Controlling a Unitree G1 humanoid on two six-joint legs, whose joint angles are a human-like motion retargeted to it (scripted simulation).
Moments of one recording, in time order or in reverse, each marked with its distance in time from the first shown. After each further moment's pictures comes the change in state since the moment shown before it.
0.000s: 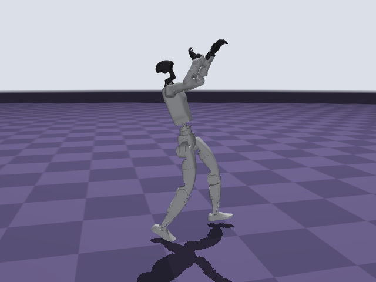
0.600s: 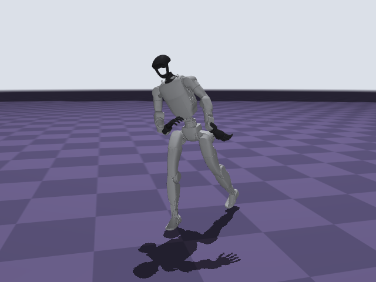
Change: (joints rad) left arm 1.283 -0.059 -0.053 0.397 0.801 -0.211 -0.879; right arm 0.686 0.703 0.330 0.603 -0.003 -0.404 0.147; waist -0.081 0.183 0.333; left_leg 0.554 -0.203 -0.195 -0.233 -0.155 0.020; right_leg -0.909 0.137 0.001 -0.068 0.118 -0.160
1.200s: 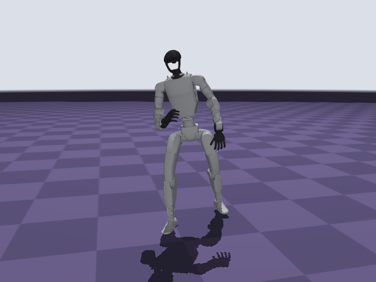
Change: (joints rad) left arm 0.074 -0.047 0.043 -0.020 -0.649 0.001 0.468; right arm 0.289 -0.151 -0.265 -0.176 1.015 -0.263 0.787; waist -0.261 -0.104 -0.035; left_leg -0.113 0.141 0.322 -0.035 0.103 -0.092; right_leg 0.257 -0.416 -0.415 -0.035 -0.033 0.091
